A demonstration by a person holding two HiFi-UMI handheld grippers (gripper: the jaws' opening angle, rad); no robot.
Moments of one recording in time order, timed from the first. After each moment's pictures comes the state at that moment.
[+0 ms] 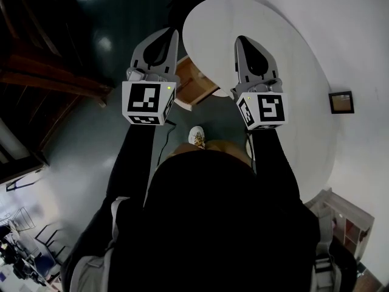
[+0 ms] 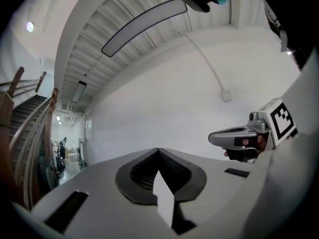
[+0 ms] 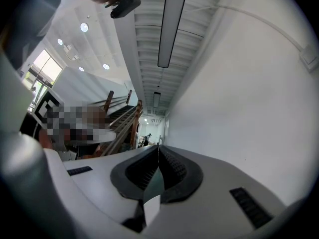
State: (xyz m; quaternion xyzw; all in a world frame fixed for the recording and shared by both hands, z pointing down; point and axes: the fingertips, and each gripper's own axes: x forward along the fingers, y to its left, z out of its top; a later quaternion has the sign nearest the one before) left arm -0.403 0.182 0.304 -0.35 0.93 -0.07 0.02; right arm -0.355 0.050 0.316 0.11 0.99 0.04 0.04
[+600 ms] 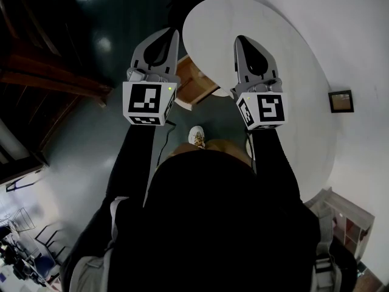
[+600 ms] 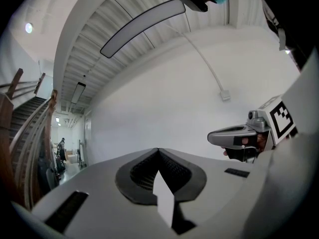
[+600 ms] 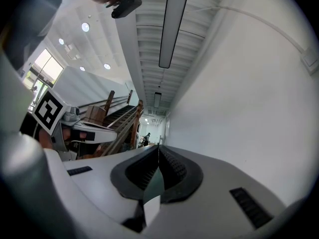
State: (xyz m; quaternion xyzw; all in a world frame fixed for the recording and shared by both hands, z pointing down) left arm -0.399 0.183 0.302 -0.35 0.93 -0.07 0.03; right arm -0.352 0.054 0.314 0.11 0.99 0.04 0.04
